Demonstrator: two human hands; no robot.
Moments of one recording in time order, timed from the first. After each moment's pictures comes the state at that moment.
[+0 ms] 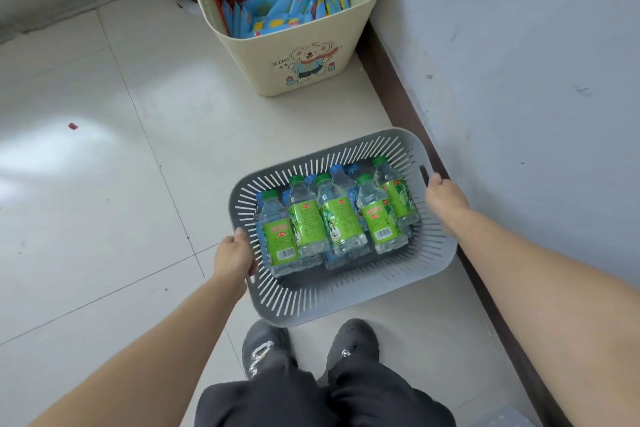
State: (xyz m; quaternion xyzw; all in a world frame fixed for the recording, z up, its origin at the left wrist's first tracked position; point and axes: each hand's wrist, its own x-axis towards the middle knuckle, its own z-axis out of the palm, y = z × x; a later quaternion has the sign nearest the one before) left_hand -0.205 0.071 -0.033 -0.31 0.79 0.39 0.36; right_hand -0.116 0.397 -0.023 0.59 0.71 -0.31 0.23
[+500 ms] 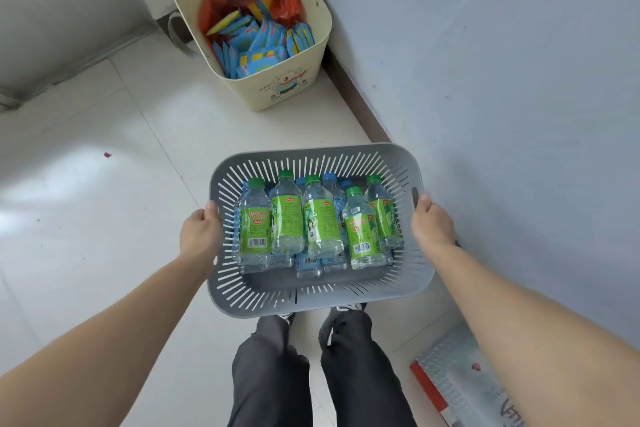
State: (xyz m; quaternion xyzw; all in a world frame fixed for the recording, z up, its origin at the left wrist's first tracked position) left_hand -0.234 0.035 0.171 -0.18 0.87 0.32 0.33; right_hand -0.030 0.310 0.186 0.65 0.67 -0.33 0.16
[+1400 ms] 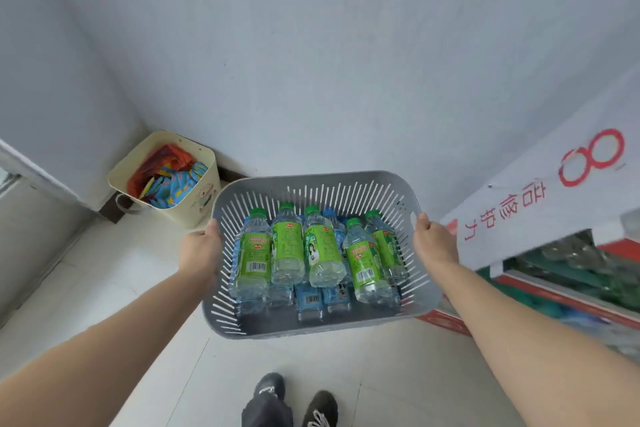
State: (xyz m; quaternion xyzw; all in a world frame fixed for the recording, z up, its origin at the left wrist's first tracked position) left_hand -0.138 -0.029 0.502 0.15 0.83 0.38 0.37; right_hand 0.203 0.060 0.520 0.78 0.55 -0.27 -0.10
